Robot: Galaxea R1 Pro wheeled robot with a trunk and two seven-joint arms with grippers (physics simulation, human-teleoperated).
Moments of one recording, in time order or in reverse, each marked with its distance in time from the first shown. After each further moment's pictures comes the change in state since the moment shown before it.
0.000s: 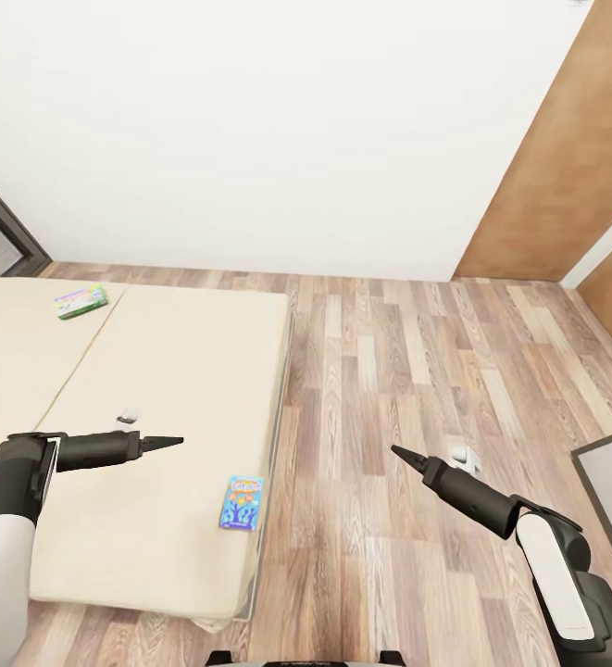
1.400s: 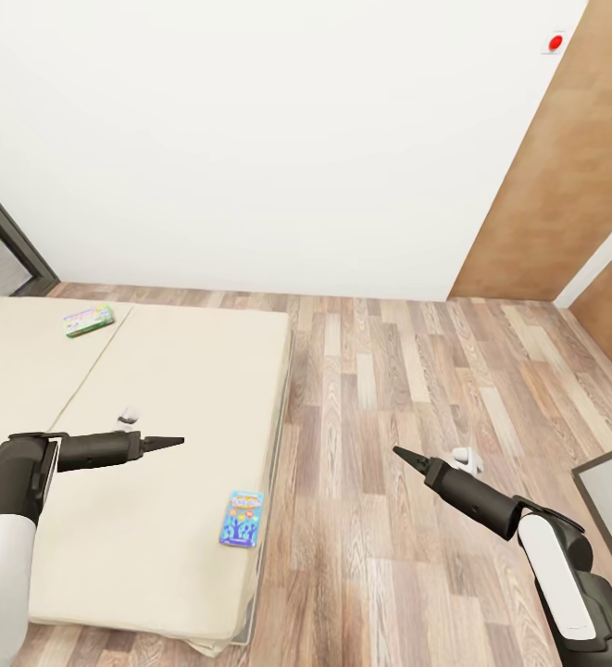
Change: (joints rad) left arm 0.000 -0.002 -0.002 0.000 -0.002 -0.002 0.000; right arm 0.000 -0.007 -0.003 0.008 0.002 -0.002 0.000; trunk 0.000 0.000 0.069
